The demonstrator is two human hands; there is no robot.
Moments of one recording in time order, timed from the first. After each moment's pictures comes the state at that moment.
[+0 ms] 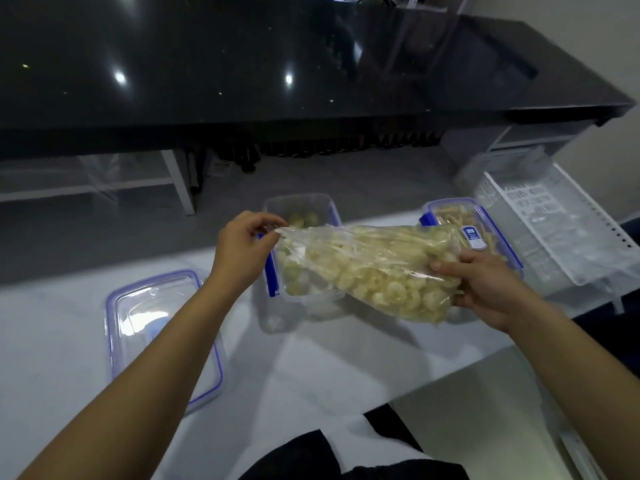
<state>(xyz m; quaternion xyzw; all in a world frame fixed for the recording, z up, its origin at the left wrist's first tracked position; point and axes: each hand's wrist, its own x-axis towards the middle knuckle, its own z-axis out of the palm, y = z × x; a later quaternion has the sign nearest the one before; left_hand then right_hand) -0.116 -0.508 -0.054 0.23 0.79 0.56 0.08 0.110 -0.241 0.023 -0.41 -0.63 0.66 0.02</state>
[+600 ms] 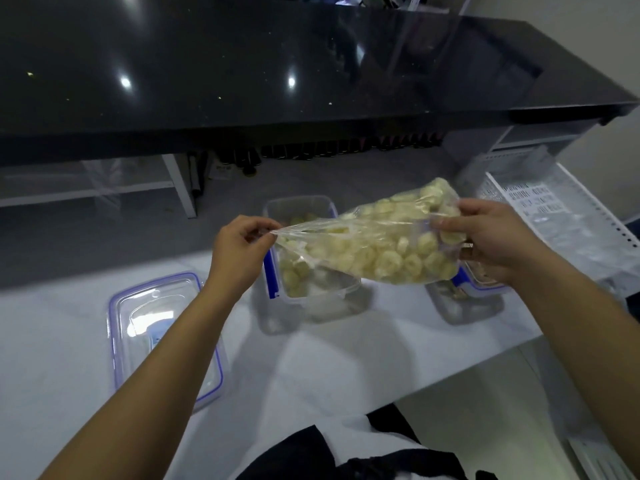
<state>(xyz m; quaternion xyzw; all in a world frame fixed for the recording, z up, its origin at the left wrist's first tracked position) -0.109 -0.512 -0.047 0.18 0.76 0.61 0.10 0.067 -0.230 0.068 -0.36 -0.69 0.62 0.08</state>
